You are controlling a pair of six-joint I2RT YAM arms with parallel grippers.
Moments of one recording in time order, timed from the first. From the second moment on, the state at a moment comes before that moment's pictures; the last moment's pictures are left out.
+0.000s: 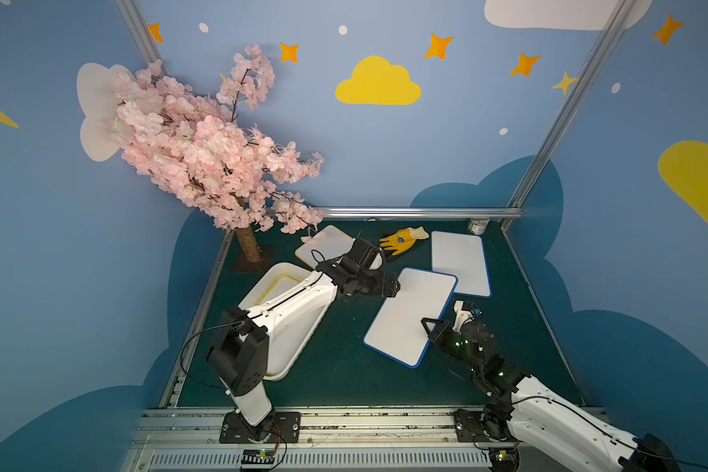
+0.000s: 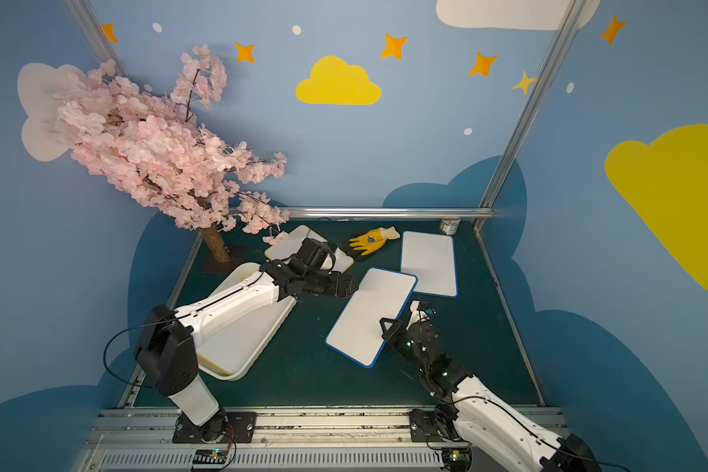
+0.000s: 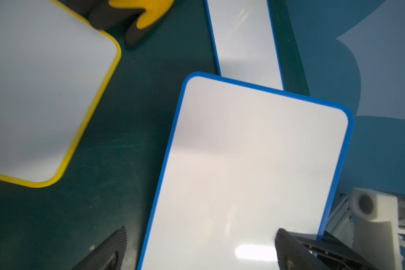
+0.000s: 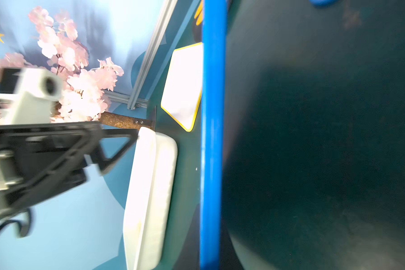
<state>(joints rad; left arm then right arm) -0.69 1.68 1.41 -0.57 0.19 -0.52 0.68 0.72 0.25 0.08 0.04 1.13</state>
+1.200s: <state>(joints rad) 0.02 1.08 1.12 -0.59 0.18 -0.36 1.16 1.69 1.24 0.11 0.26 1.26</state>
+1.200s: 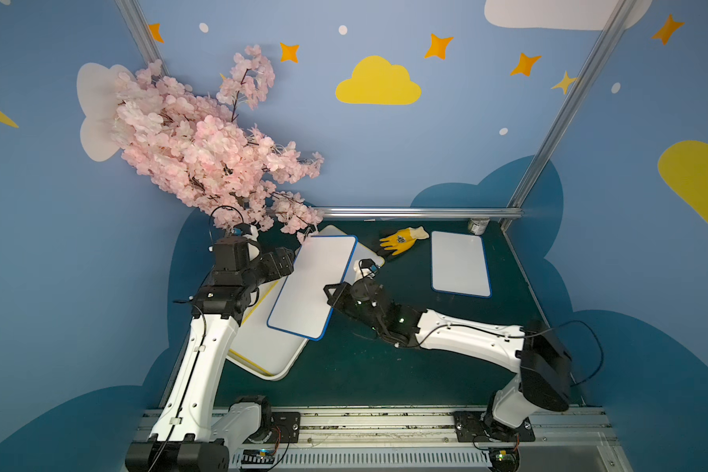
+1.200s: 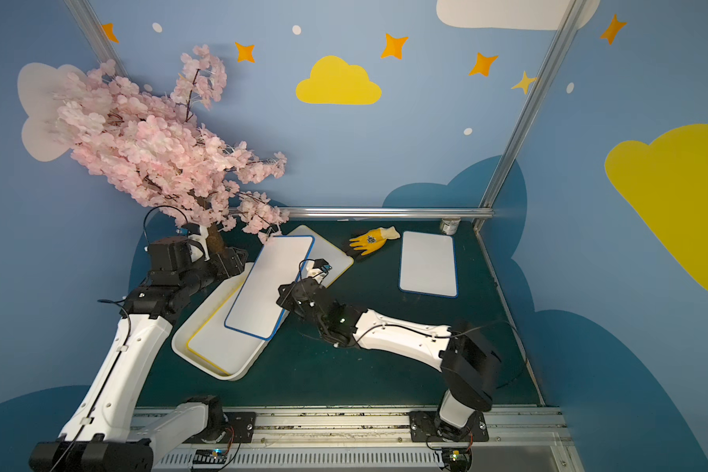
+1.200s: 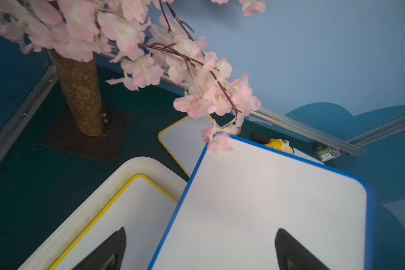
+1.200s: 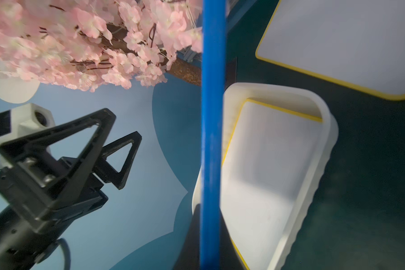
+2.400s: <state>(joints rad) 0.05 1.07 1.07 -0.52 0.19 -0.39 1.36 2.24 1.80 -0.16 0.50 1.67</state>
